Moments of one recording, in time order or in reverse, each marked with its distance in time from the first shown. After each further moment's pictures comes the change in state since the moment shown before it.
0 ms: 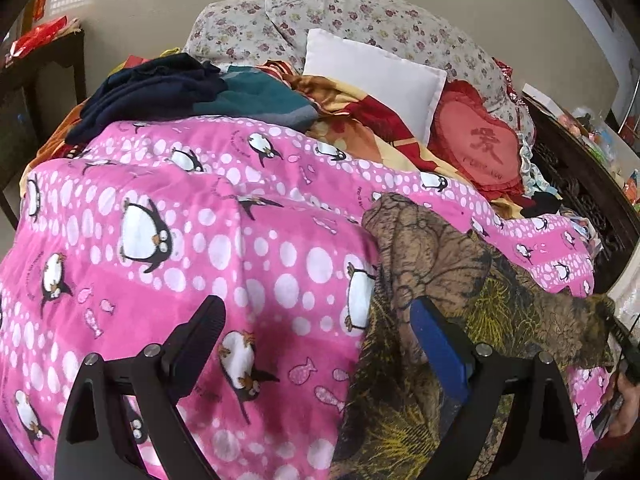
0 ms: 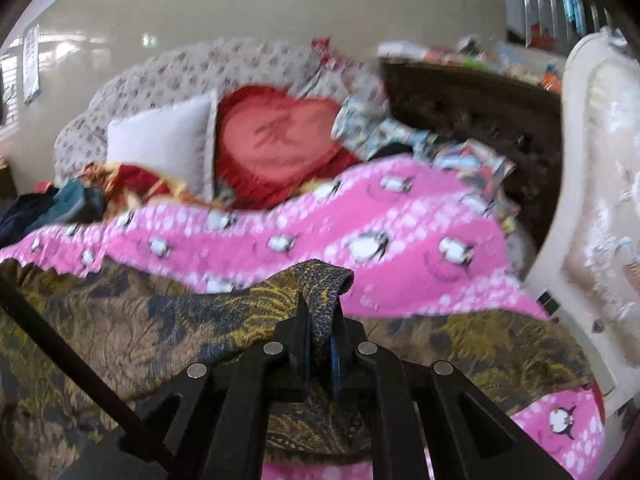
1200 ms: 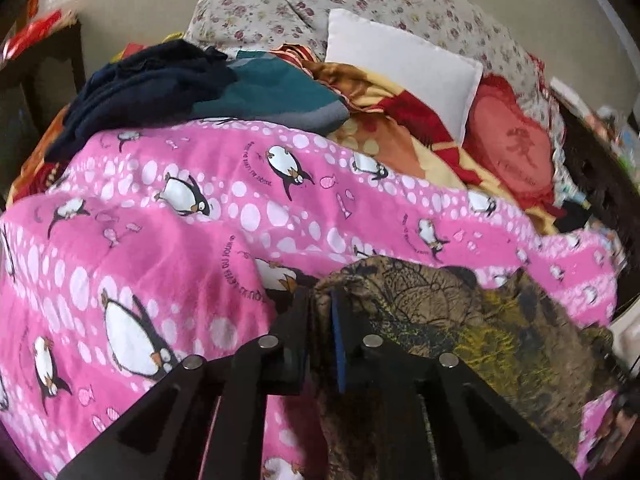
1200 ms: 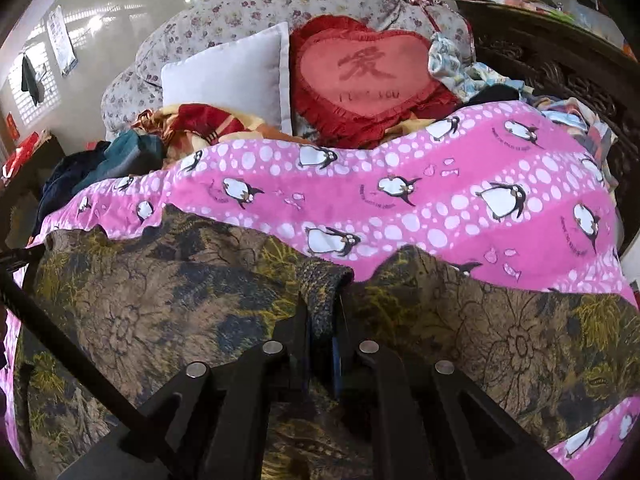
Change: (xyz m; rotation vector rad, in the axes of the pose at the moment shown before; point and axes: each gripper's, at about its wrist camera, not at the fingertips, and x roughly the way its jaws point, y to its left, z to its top) left arm 0.059 0.034 0.065 -0.019 0.076 0.037; right arm 0.050 0.049 0.004 0.038 0.162 0.232
